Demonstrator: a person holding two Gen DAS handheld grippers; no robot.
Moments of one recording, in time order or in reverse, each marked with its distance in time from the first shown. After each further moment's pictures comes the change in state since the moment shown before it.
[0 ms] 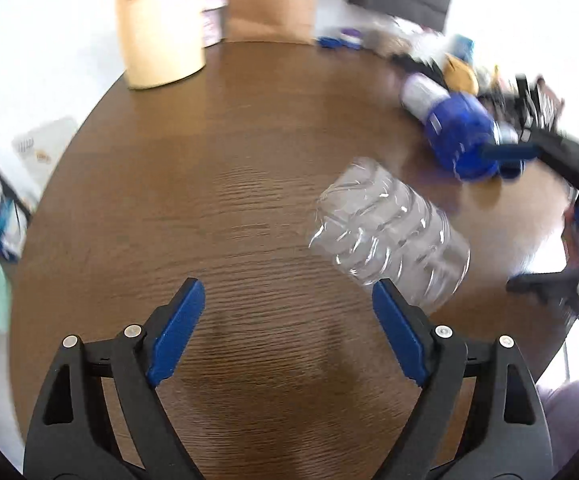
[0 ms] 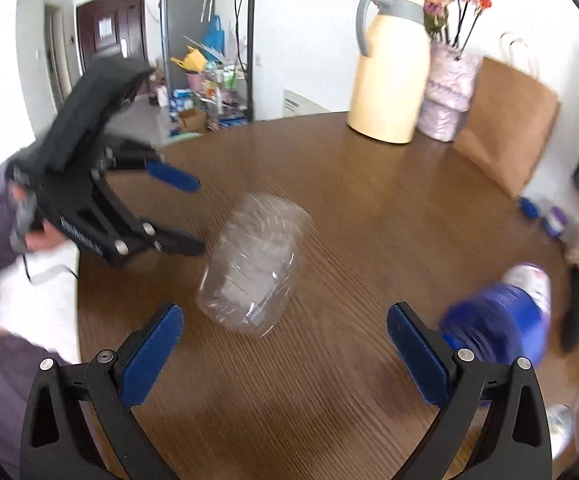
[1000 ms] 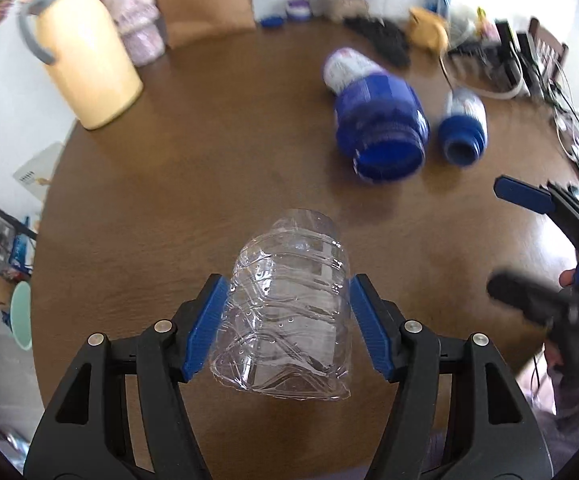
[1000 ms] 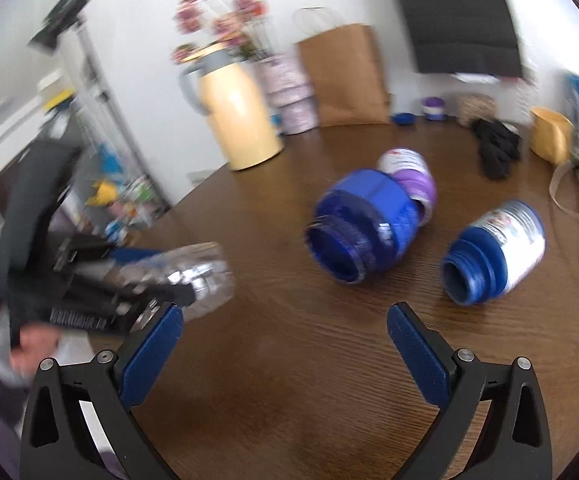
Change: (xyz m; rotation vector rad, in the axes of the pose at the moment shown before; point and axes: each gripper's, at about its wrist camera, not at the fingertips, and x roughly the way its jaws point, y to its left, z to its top) left arm 0.015 -0.140 0.047 0.168 0.197 0.102; right arm -0.092 -0.040 -0.097 0.532 -0.222 -0.119
